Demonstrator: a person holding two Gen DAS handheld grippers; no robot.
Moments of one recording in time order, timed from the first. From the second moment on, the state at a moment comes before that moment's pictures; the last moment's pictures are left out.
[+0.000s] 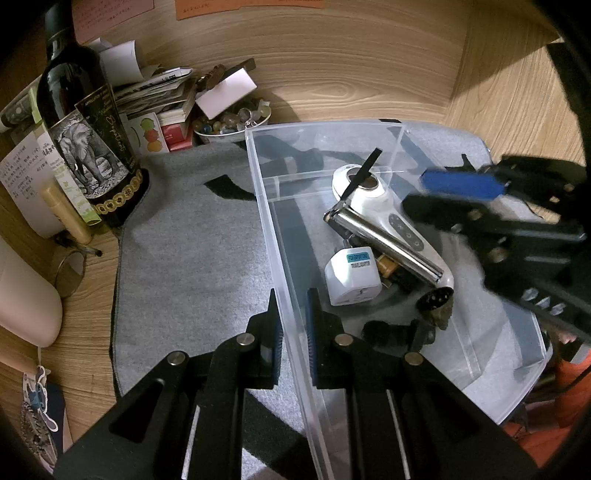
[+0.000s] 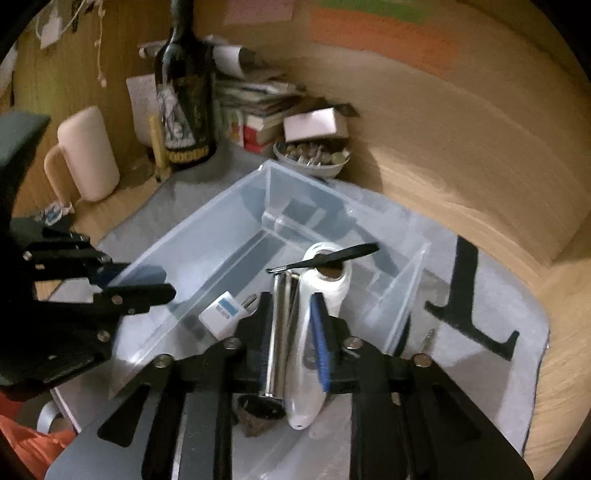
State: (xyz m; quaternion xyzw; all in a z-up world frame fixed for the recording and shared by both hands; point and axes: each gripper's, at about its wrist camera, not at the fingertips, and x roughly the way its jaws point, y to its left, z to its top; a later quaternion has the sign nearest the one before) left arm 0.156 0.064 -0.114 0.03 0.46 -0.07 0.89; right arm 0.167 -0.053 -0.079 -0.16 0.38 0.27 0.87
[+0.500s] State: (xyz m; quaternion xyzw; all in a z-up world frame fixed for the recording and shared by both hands) left arm 0.155 0.064 -0.113 0.04 0.46 -0.07 0.89; right arm 0.165 -0.124 -0.053 -0.13 0.34 0.16 0.92
